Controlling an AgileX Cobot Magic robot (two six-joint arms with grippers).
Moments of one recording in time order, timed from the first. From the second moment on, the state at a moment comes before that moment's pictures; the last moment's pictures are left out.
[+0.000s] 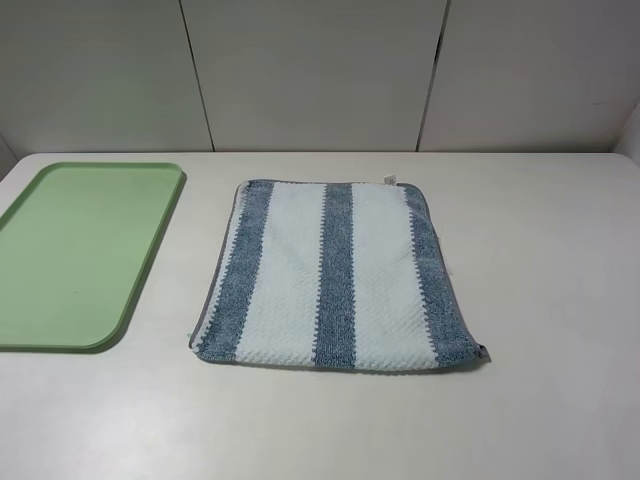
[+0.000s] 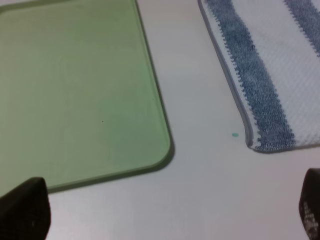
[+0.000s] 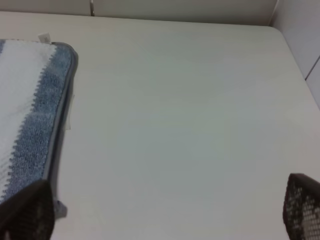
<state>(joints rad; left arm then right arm) -0.04 -0.01 -0.50 -0.08 1.06 0.15 -0.04 -0.01 -0.50 0.02 1.02 -0.06</state>
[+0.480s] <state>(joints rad) -0.04 -0.01 -0.50 -0.08 1.06 0.15 -0.04 -0.01 -0.50 0.02 1.02 -0.06</state>
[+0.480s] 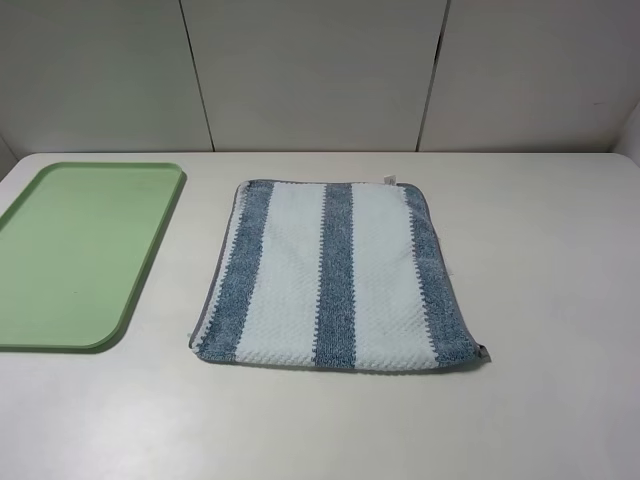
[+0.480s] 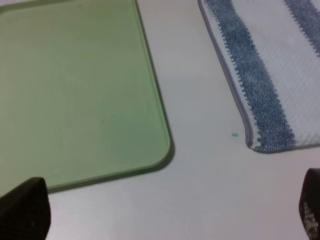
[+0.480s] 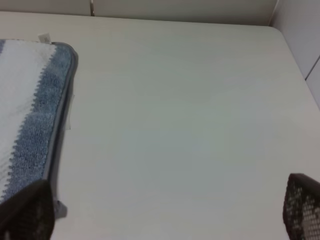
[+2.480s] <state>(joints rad) -0.24 0.68 -0.81 -0.06 1.03 0.48 0.00 0.71 -0.72 0.04 0.95 -0.24</state>
